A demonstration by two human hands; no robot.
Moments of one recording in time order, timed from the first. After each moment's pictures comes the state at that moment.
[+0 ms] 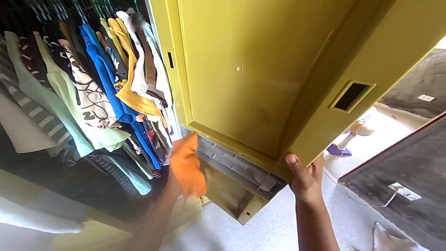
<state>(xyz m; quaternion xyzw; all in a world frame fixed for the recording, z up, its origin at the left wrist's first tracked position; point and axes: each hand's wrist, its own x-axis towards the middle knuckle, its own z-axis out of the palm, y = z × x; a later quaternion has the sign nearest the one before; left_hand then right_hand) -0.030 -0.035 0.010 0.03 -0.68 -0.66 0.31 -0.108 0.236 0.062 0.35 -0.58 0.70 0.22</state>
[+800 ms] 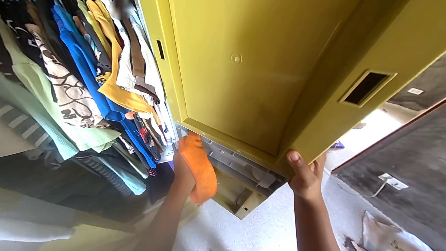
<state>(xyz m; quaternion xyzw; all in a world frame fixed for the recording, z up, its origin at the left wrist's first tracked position) -0.045 0.000 0.023 0.17 -0.80 -0.46 0.35 -0.112 0.234 0.062 0.34 -0.59 0.69 0.24</state>
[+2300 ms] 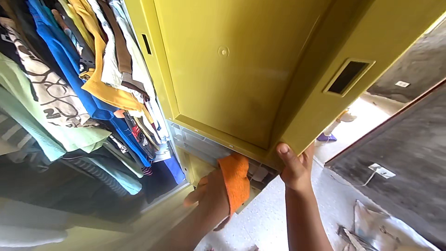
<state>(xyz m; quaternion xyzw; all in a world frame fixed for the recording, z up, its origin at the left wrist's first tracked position) -0.011 0.087 0.031 -0.02 -0.91 -0.37 0.19 -0.113 0.235 0.062 0.34 -0.60 0.68 0.24</state>
